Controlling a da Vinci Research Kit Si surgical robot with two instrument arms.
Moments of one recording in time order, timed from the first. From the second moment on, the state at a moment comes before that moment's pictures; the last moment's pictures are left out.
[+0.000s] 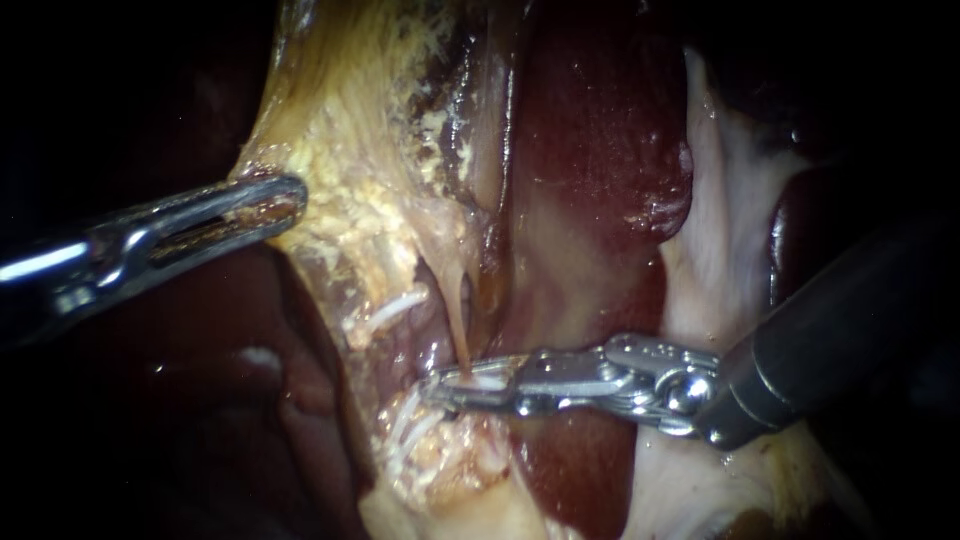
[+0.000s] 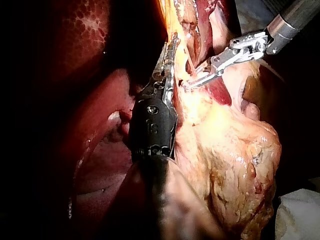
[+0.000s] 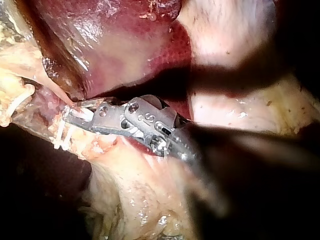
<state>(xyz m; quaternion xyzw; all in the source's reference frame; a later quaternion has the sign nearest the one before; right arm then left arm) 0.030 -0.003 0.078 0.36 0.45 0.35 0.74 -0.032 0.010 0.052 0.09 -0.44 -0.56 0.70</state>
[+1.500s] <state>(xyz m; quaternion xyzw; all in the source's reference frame) 0.019 0.005 0.066 0.18 0.60 0.12 0.77 -0.032 0.010 0.053 0.09 -0.44 -0.56 0.70</state>
